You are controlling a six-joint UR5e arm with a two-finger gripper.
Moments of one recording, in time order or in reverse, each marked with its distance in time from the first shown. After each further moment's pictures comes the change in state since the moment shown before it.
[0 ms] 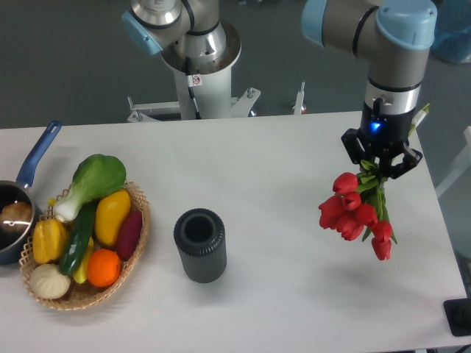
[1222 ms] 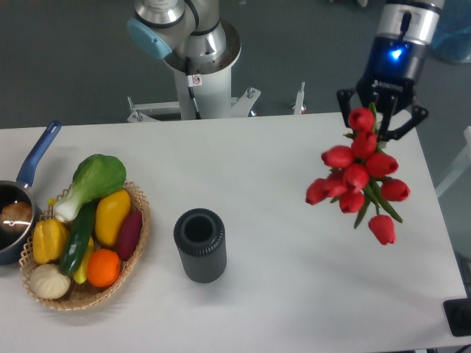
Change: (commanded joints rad) arm 0.132 0.212 -0.141 -0.021 -0.807 -0.244
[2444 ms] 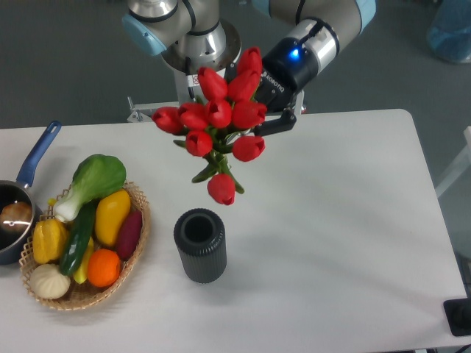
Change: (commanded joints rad) arm -0.132 -0.012 -0.223 0.012 -0.556 0.084
